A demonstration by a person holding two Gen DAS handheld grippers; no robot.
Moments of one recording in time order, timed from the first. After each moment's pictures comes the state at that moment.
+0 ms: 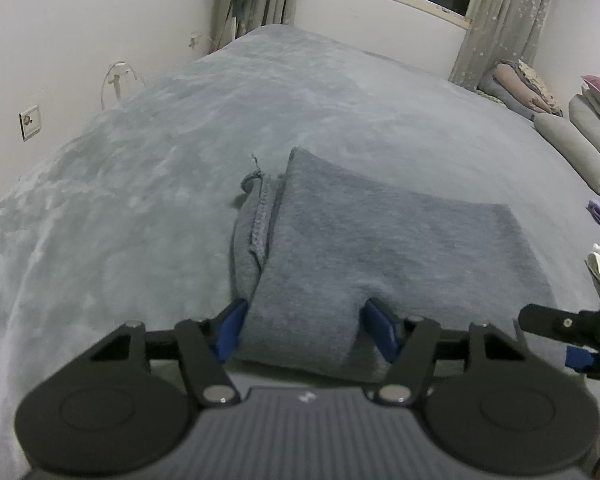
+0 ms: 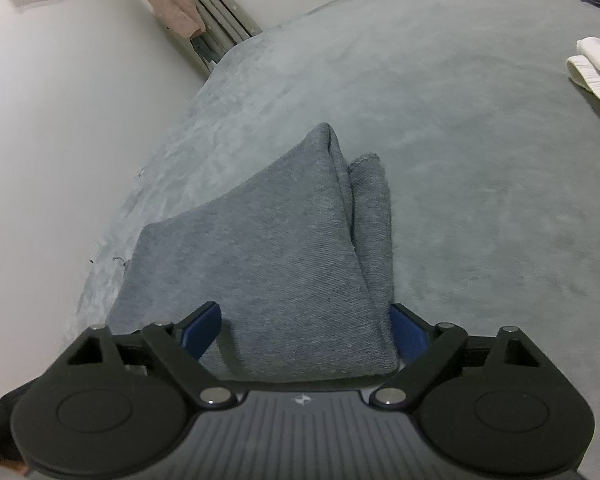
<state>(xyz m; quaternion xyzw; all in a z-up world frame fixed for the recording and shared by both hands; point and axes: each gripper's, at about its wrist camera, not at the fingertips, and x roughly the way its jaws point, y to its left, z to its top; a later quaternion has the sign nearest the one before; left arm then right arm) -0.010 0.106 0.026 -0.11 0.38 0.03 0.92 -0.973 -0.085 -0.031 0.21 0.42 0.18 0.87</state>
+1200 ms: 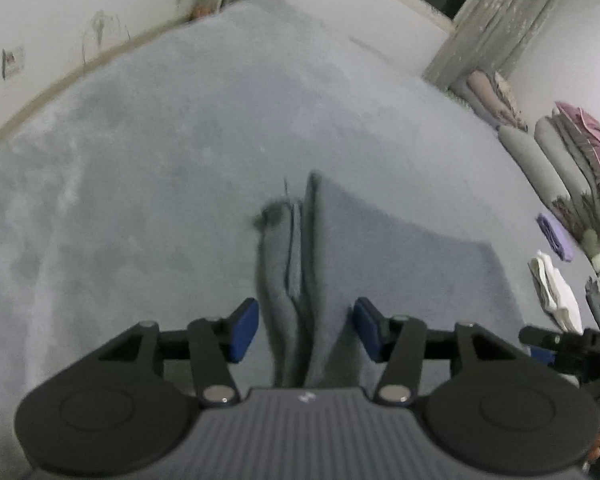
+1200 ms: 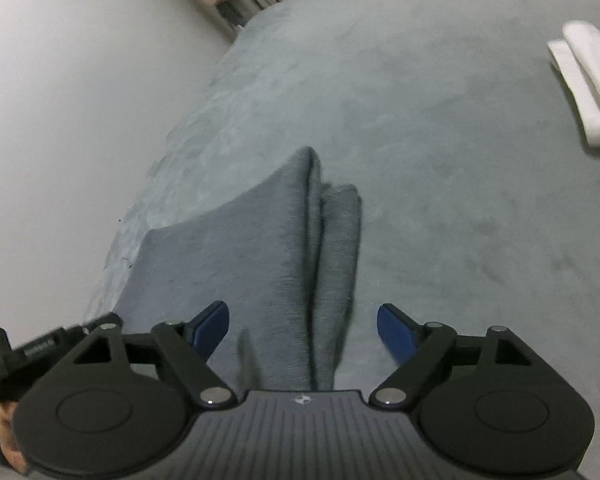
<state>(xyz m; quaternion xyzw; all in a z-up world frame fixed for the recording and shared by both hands) -0.049 0.160 0.033 -0.21 0.41 -0.04 0.89 -0.979 -0.139 -0.021 0.21 0.46 0.25 0.83</state>
